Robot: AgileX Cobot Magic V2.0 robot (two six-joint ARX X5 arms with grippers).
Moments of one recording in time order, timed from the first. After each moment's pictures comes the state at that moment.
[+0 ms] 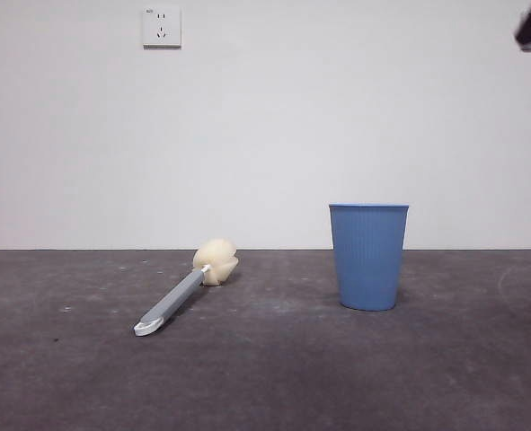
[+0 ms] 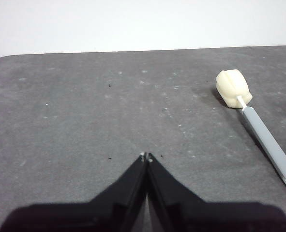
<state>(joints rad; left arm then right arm) 0.05 0.00 0.02 -0.18 0.13 0.01 0.42 0.62 0.72 -0.56 -0.14 0.10</state>
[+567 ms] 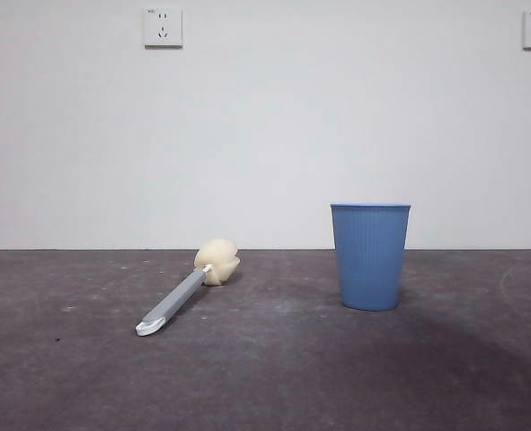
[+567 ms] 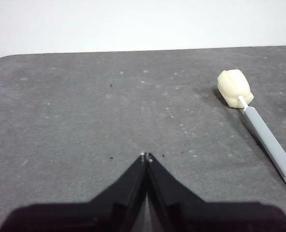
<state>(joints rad) 0.05 0.00 0.02 -0.18 0.13 0.01 -0.08 0.20 0.20 -0.08 -0.16 0.06</state>
